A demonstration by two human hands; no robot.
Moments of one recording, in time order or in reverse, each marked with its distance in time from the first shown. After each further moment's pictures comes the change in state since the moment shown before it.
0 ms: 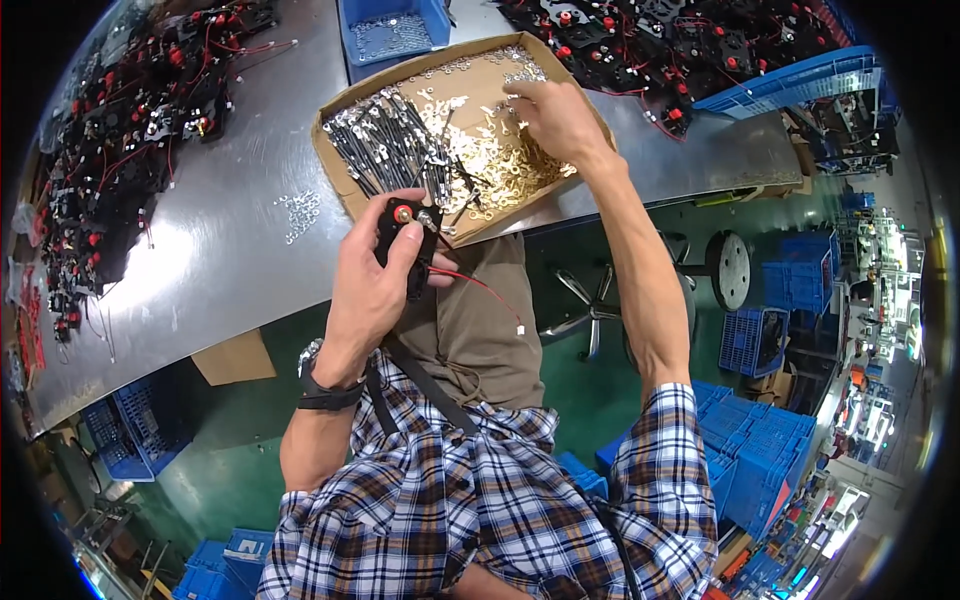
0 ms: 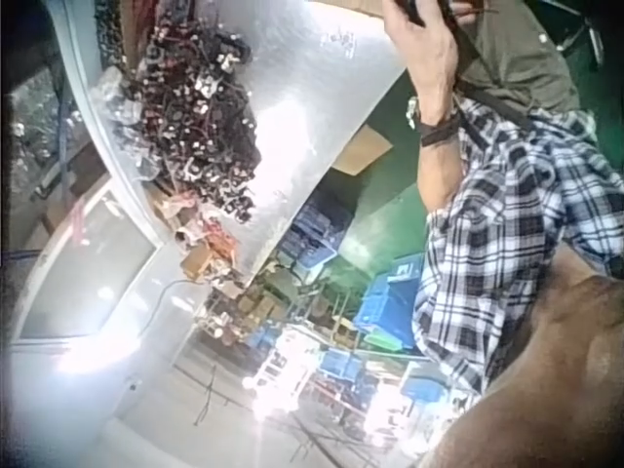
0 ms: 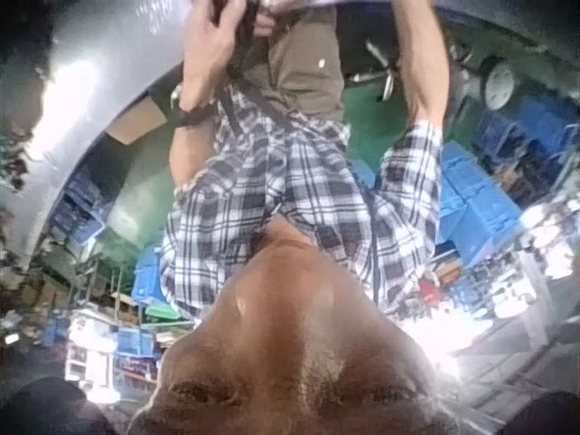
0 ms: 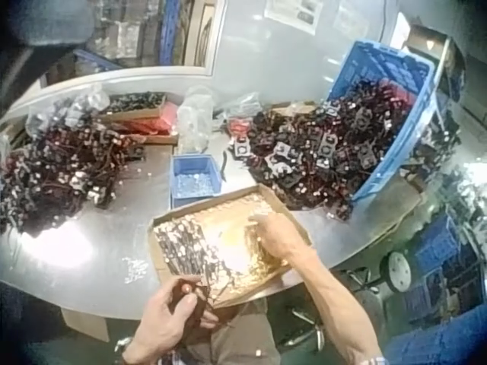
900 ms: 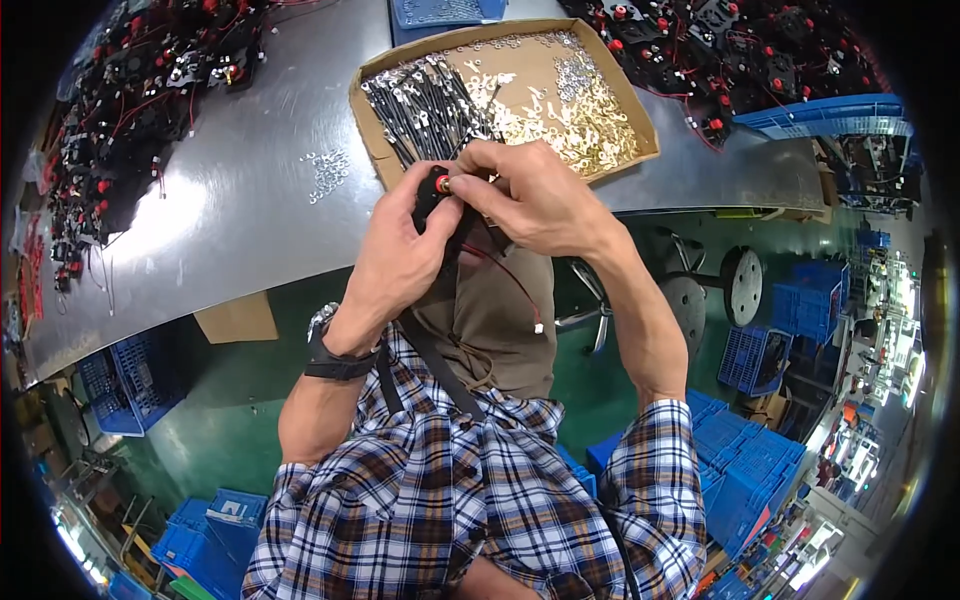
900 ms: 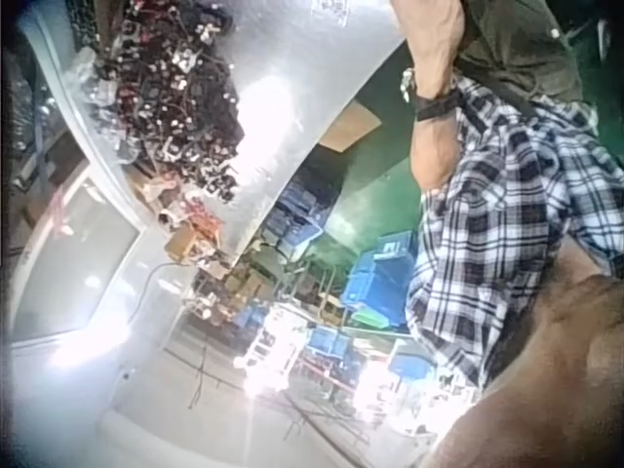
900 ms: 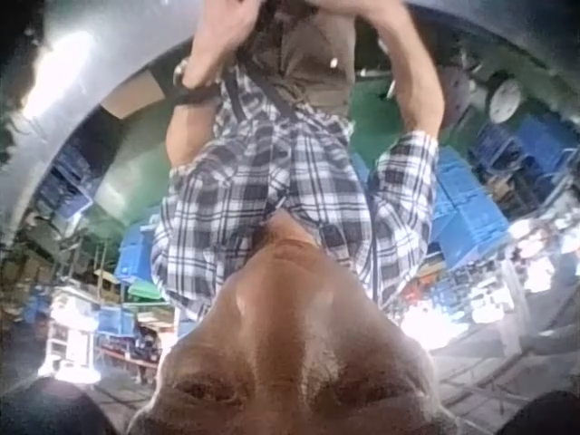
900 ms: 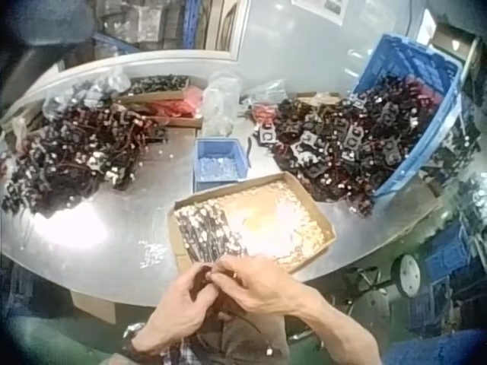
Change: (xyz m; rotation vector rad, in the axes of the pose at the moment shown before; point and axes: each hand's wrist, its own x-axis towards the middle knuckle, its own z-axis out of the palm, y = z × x) left_hand 0.005 -0.006 -0.007 0.267 0.046 0.116; right_hand -0.059 -0.125 -0.014 0.598 -0.428 -0.138
